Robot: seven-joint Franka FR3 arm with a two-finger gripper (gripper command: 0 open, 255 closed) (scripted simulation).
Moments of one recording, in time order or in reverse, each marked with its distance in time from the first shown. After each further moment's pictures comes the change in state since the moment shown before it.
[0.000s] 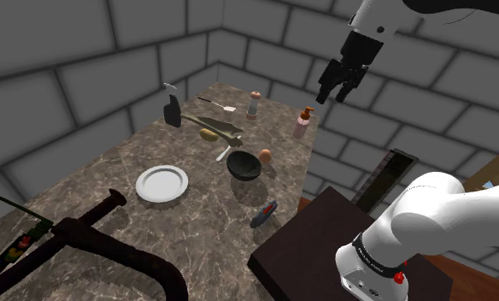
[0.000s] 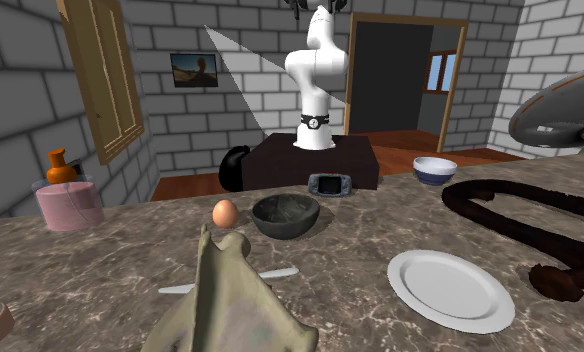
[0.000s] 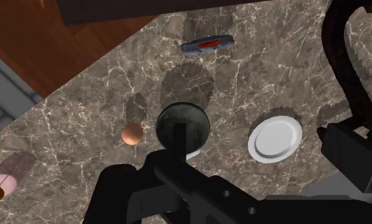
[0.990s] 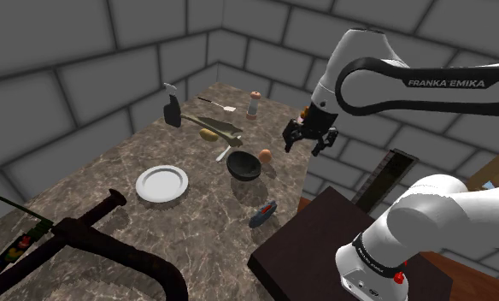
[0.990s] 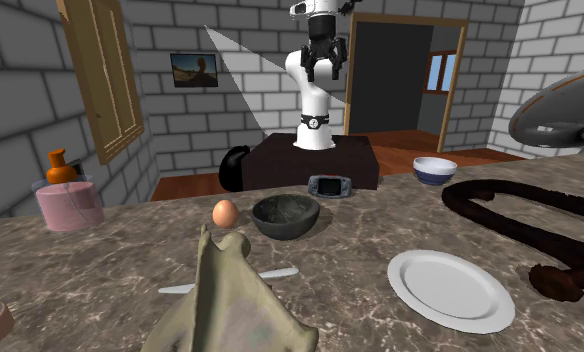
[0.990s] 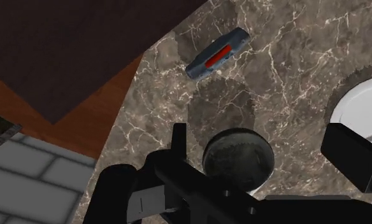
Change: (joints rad) arm -0.104 -0.008 0.230 -0.415 0.134 0.405 0.491
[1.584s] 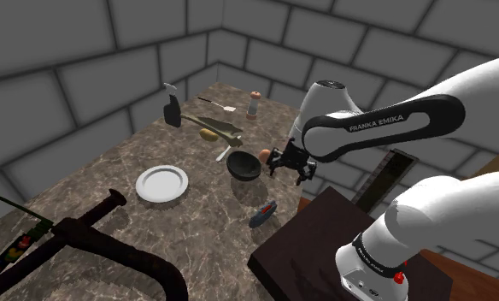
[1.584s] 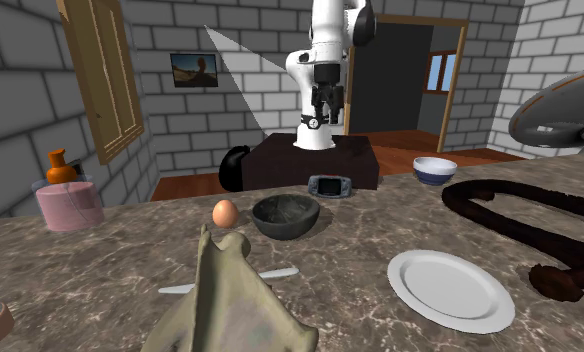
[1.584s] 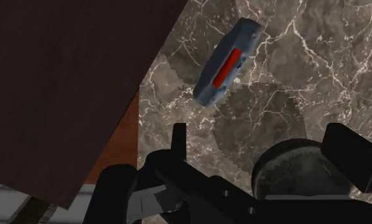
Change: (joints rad) arm -0.061 0.246 0.206 -0.143 0.119 0.378 0.356
